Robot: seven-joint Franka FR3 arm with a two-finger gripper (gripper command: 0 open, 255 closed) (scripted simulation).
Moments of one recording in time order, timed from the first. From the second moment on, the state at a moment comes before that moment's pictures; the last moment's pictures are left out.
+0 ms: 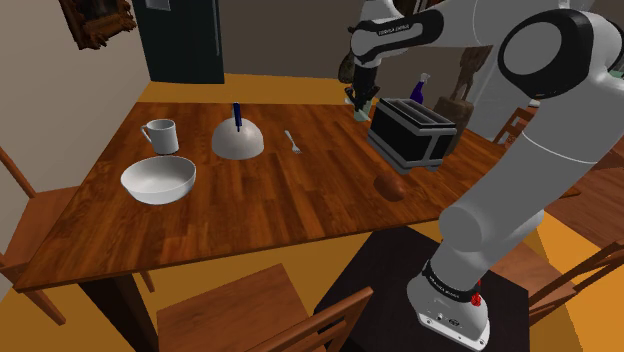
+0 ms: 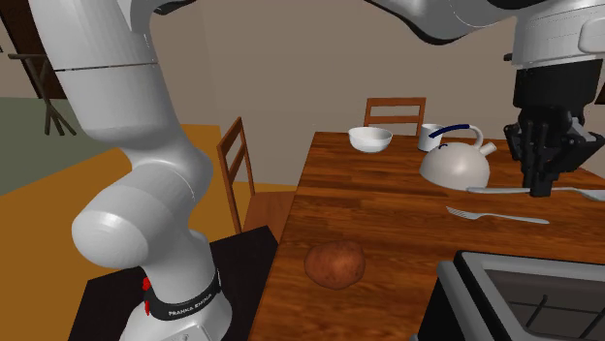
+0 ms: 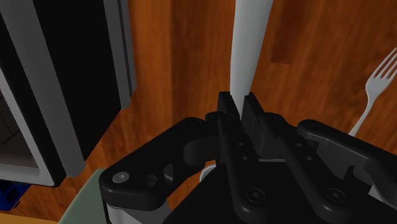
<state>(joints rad) -0.52 -0.07 0.06 -1.94 -0.18 1.98 0.20</state>
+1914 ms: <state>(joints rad) -0.53 0.06 0.05 -2.18 -0.24 2.35 0.28</state>
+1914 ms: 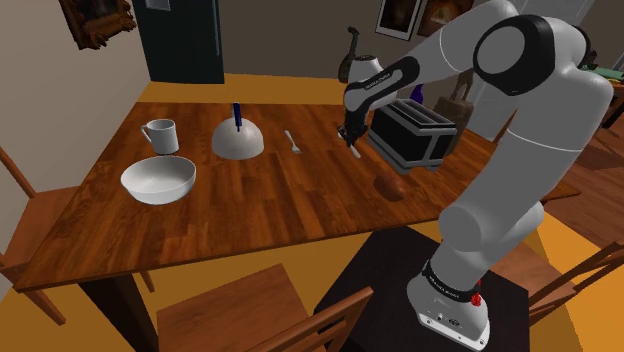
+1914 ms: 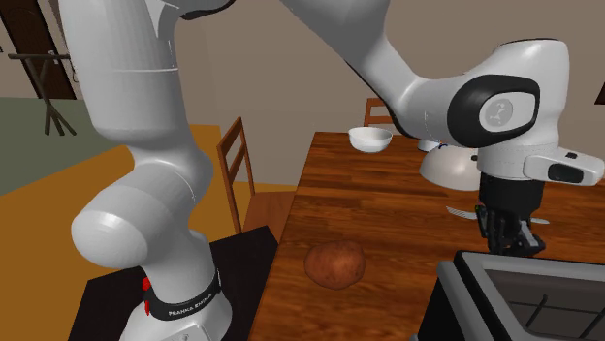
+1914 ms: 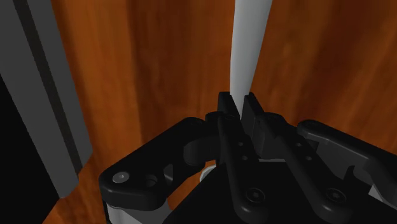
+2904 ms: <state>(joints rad) -0.53 0.10 0.05 -2.21 -0.26 2.41 0.31</state>
